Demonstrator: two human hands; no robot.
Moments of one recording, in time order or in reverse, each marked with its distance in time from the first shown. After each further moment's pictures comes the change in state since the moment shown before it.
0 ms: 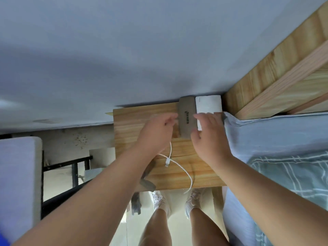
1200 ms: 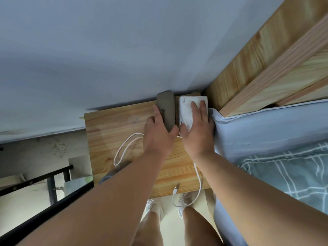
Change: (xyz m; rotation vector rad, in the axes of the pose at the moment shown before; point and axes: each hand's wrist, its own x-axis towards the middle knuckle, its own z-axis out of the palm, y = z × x) left_hand 0.052 -0.027 0.100 0.246 0.121 -0.042; right_hand 0.023 0.045 0.047 0.023 0.036 0.331
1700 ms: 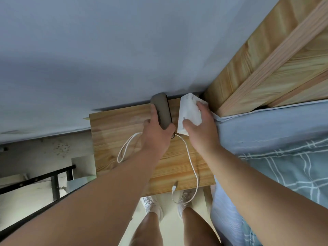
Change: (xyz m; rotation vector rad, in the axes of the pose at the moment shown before) left_hand -0.012 0.005 -0.025 -0.194 -0.029 -0.105; right_hand -0.004 -0.012 -0.041 0.562 -0.073 0.177
